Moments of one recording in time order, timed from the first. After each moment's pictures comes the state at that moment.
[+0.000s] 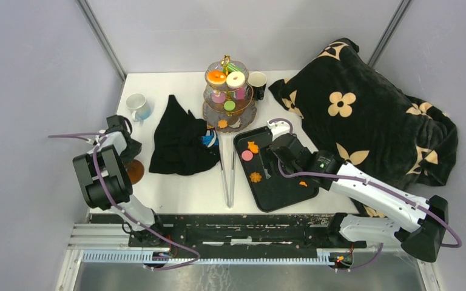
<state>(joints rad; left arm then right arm) 0.38 1.63 0.93 -0.51 -0.35 -0.81 0.94 1.12 1.00 -0.69 0.37 0.39</state>
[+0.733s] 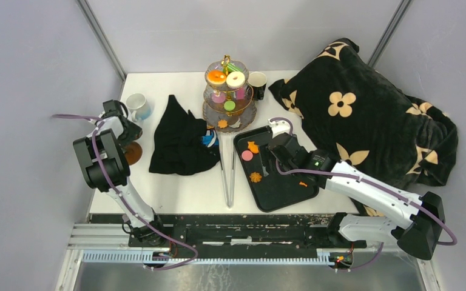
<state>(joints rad) 0.38 1.87 1.23 -0.48 -0.21 -0.64 0.91 1.16 0.97 -0.65 0.39 0.45</state>
